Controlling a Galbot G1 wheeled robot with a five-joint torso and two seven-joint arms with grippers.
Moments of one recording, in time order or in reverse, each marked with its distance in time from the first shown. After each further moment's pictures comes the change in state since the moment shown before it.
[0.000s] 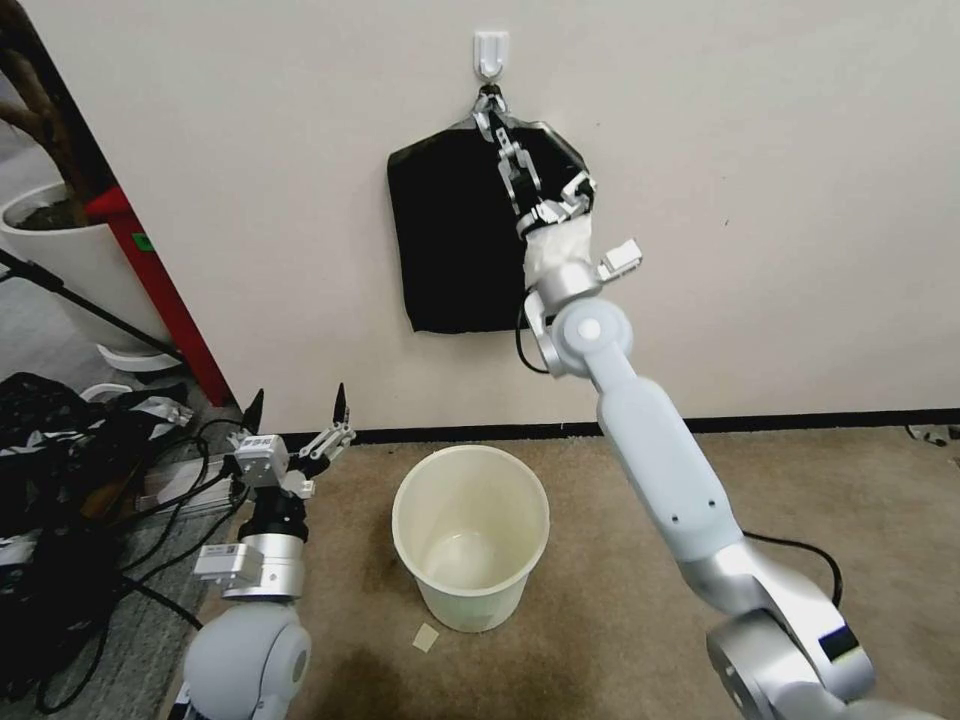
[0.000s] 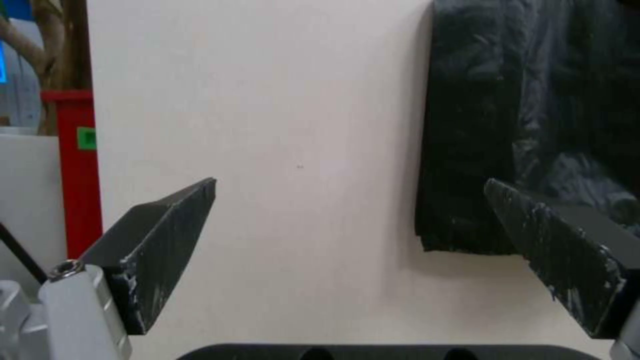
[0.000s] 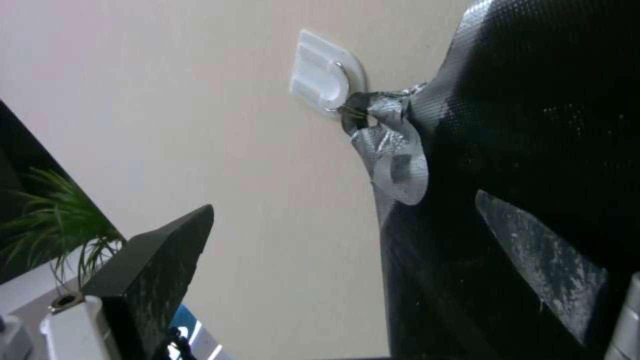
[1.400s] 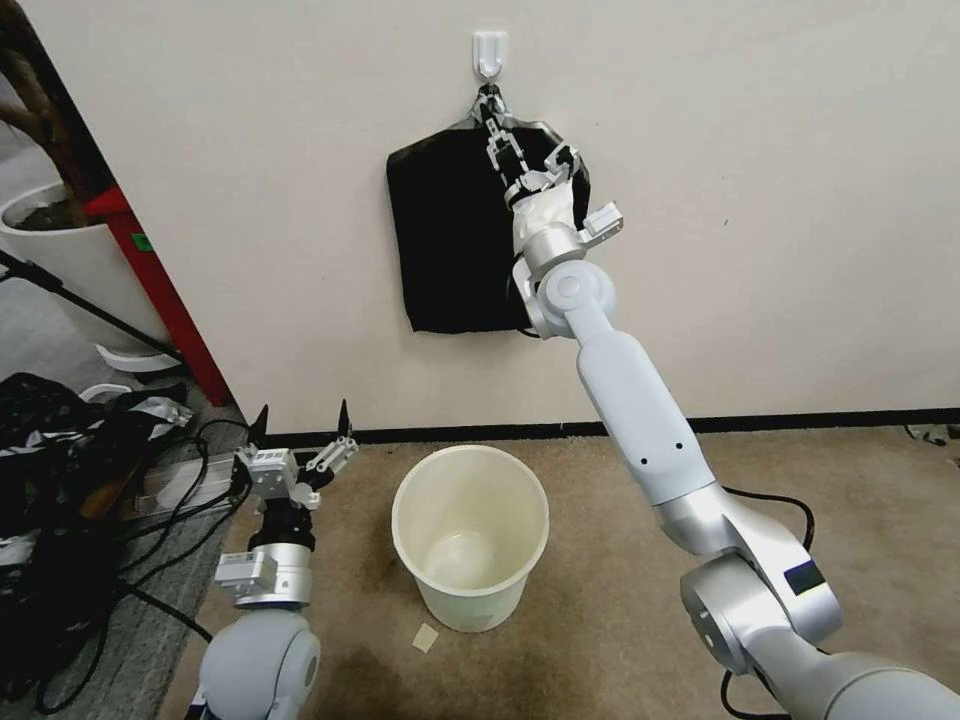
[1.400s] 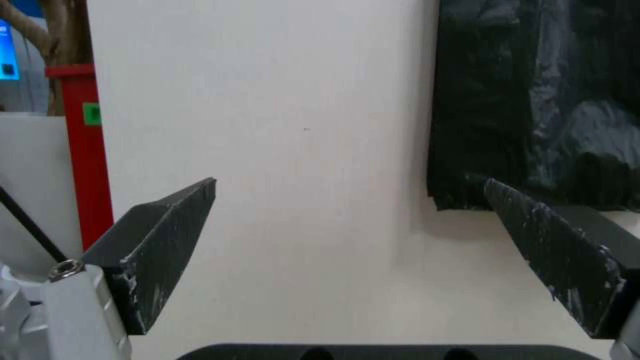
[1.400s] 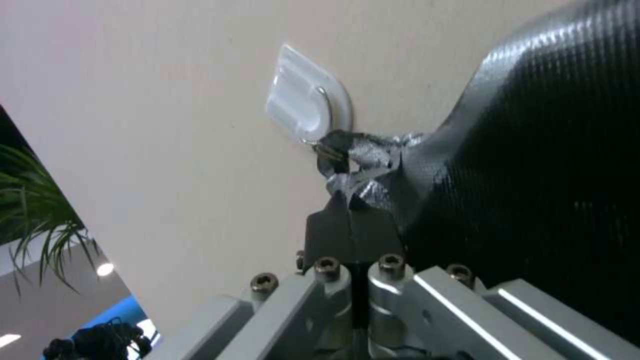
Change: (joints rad) left arm -0.001 -0.015 0.027 0.081 0.058 -0.037 -0.023; right arm 0.100 0.044 0.028 -0.166 -0.116 0.006 -0.066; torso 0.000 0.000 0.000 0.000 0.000
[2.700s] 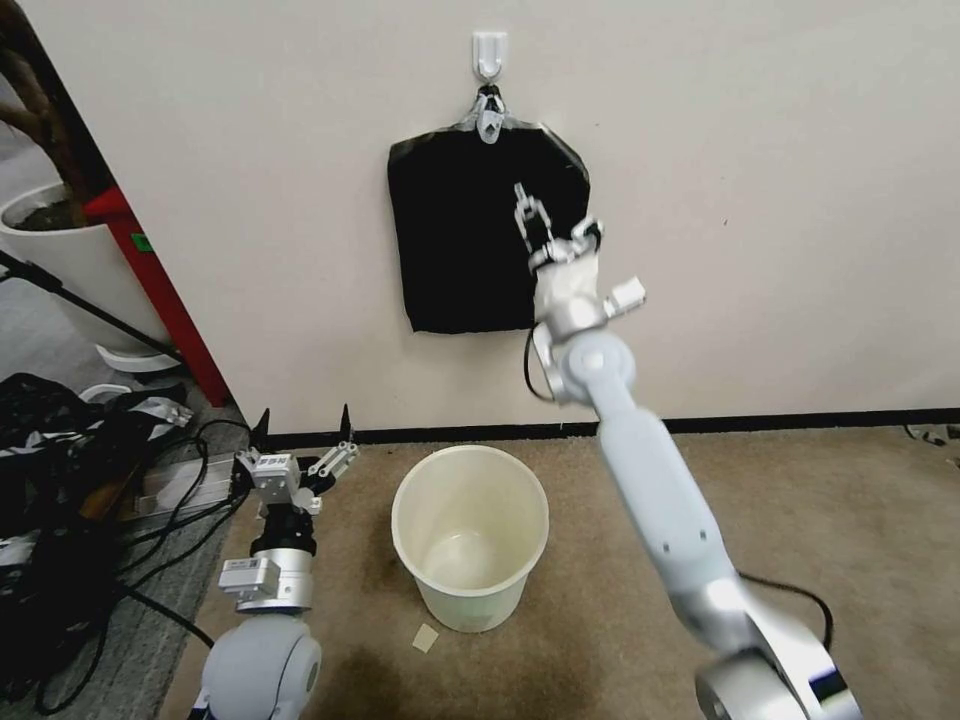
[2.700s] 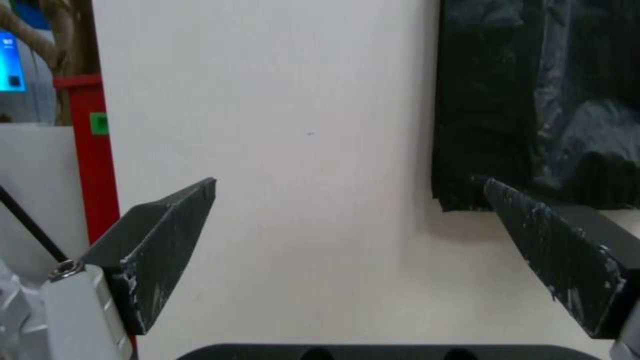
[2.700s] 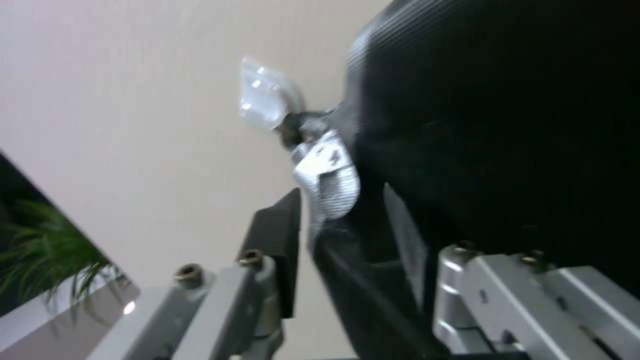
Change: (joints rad) left arm 0.011 0.017 -0.001 0.001 0.014 -0.020 -0.017; right arm -0.157 0.000 0.057 0.141 0.109 -0.060 0.026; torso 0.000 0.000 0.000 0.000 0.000
